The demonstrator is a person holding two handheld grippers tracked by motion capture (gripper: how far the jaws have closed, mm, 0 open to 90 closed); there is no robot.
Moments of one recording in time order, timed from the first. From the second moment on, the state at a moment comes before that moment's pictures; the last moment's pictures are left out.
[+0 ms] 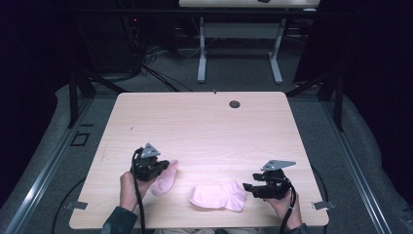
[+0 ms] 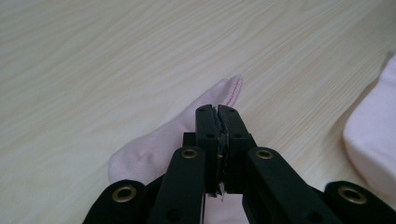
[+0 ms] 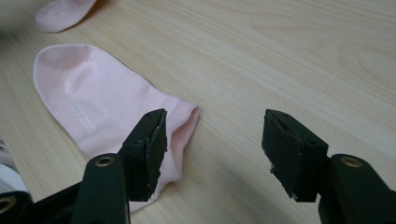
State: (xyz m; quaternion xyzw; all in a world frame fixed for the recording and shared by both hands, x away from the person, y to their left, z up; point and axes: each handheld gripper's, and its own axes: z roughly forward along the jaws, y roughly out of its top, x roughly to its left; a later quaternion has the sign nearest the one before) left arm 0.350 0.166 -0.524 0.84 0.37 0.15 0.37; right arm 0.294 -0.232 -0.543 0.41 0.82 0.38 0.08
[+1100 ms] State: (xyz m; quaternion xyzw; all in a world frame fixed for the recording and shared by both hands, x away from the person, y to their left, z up) left arm 0.350 0.147 -0.558 0.83 0.42 0.04 0.37; right arm 0.369 -0.127 -0.528 0.25 0.91 0.31 0.13
